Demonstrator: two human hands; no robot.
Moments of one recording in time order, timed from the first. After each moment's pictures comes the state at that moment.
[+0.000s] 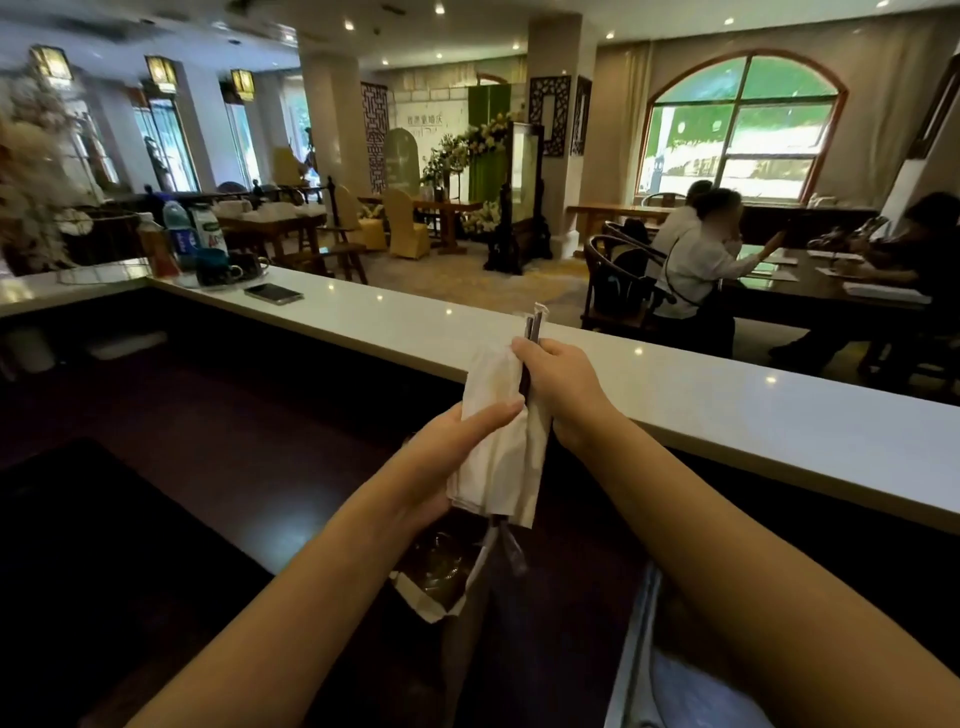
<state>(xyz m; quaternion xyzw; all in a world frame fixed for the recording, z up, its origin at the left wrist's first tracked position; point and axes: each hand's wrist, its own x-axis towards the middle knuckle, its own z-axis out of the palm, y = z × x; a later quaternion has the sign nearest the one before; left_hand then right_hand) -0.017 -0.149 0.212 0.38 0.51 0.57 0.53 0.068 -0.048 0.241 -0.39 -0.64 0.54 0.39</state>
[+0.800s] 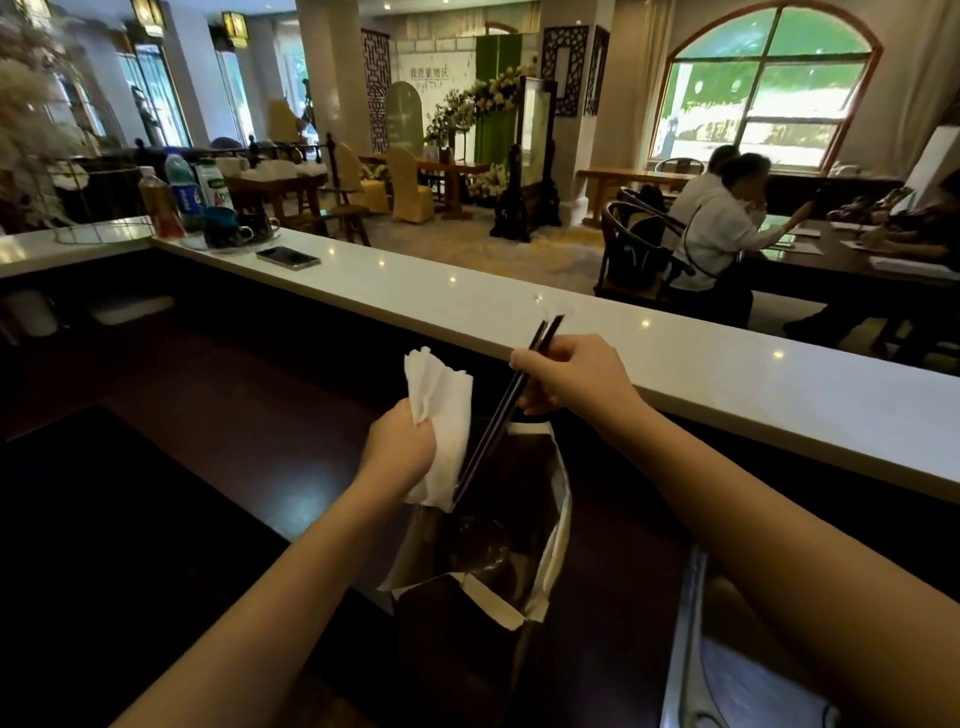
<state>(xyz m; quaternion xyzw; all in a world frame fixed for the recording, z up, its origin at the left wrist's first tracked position) -0.117 -0.152 0.167 0.35 0.80 0.45 0.18 0.020 -0.050 0.219 -0.36 -0.75 0.46 0.31</state>
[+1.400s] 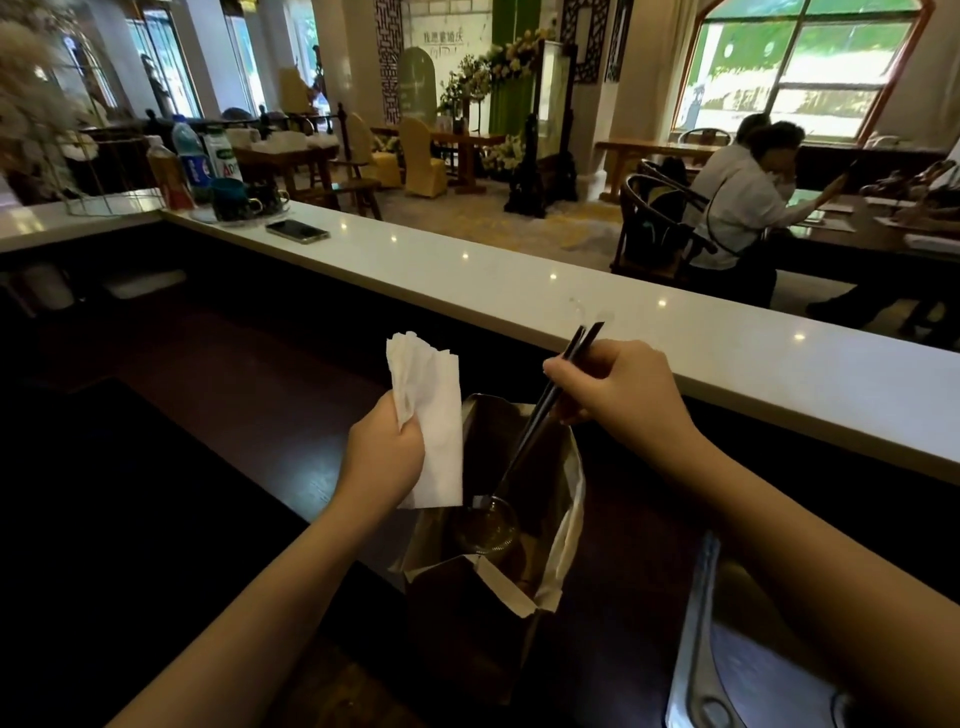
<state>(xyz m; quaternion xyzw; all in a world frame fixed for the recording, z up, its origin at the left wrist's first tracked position) -0.112 -0.179 0.159 0.35 0.78 0.50 0.13 0.046 -0.057 0.198 -0.33 -0.82 0.32 0.34</state>
